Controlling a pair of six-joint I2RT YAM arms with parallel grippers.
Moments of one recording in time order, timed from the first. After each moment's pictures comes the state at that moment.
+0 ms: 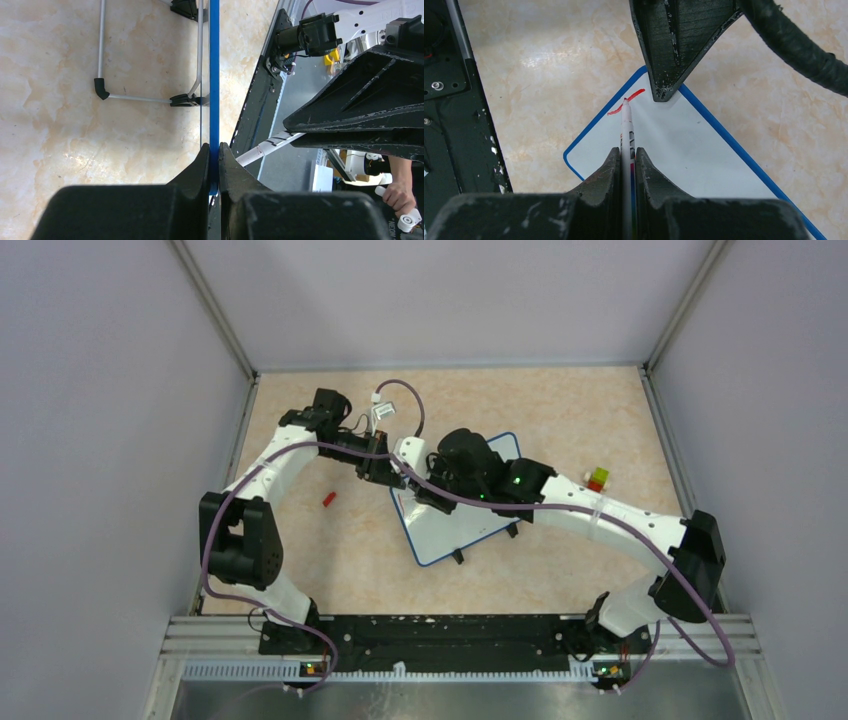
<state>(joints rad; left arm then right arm) -0.20 1.63 1.32 -0.91 1.10 0.26 1.01 1.47 1.32 -0.46 -0.11 -0.26</state>
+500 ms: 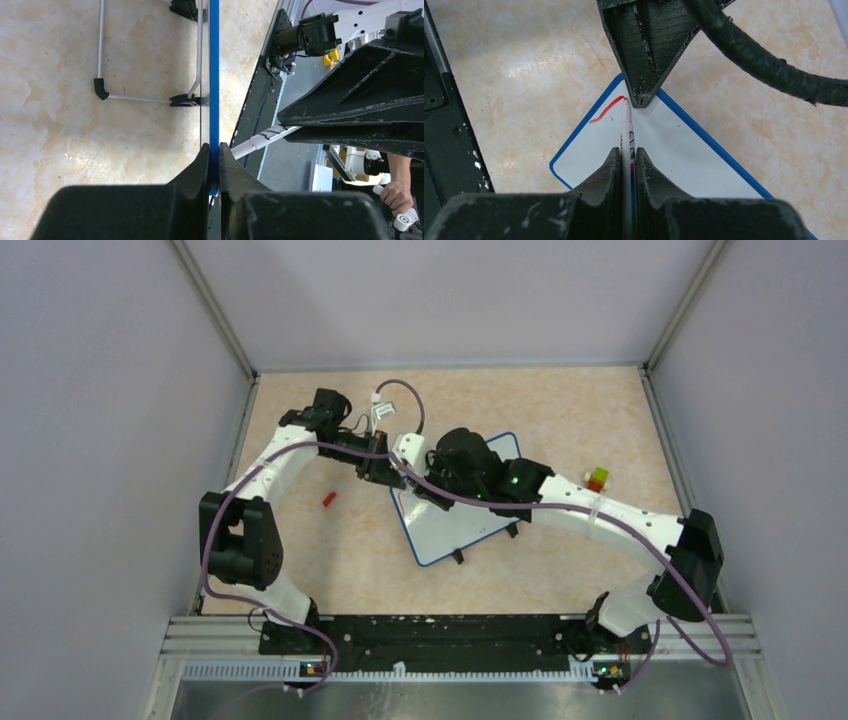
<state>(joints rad) -0.20 1.63 1.32 -0.91 1.11 0.26 1.01 1.47 1.32 -0.43 -0.06 -0.26</state>
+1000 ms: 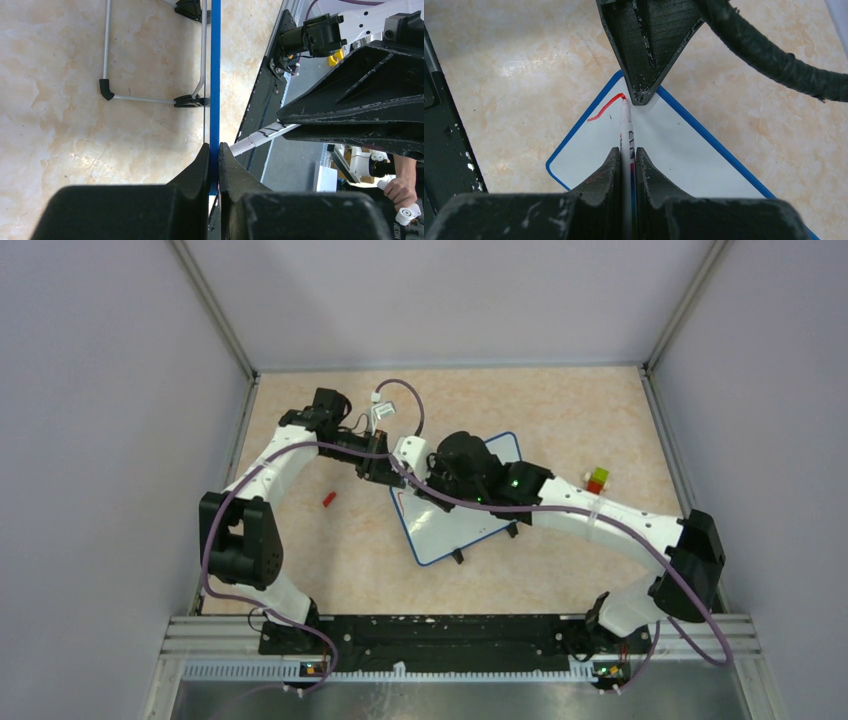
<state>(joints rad) -0.20 1.63 1.32 -0.90 1.10 0.26 1.01 1.47 1.30 -0.41 -0.03 -0.27</state>
